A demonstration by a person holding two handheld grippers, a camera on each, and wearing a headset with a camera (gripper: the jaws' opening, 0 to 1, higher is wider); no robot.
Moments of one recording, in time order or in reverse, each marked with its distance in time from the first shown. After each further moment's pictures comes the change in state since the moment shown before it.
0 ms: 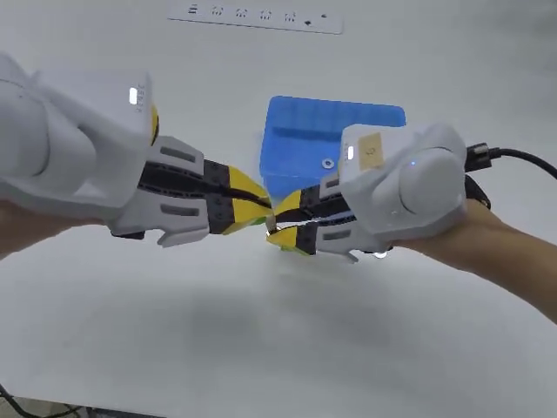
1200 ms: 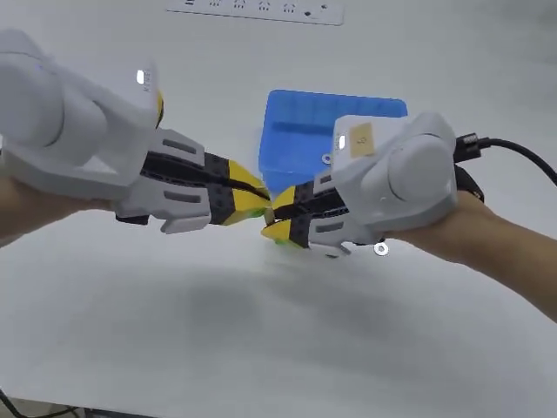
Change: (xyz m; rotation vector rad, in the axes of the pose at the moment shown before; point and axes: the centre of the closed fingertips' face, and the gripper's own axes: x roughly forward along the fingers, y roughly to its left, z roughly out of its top) left arm 0.009 0.011 -0.012 -0.089 0.013 -0.029; right arm 0.007 -0.003 -0.001 0.042 -0.004 0.009
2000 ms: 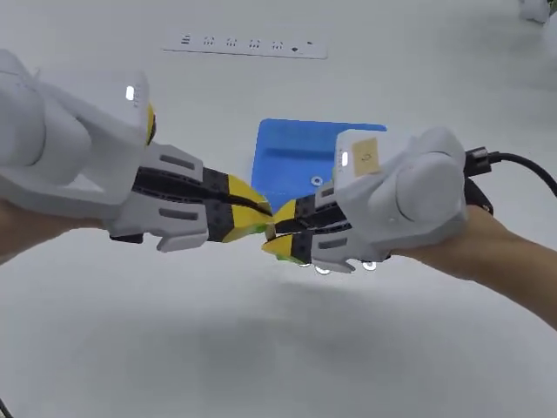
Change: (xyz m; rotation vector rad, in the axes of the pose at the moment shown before) left arm -0.016 -0.018 0.037 0.070 -0.035 -0.004; right arm -0.033 0.009 0.027 -0.059 -0.013 -0.055
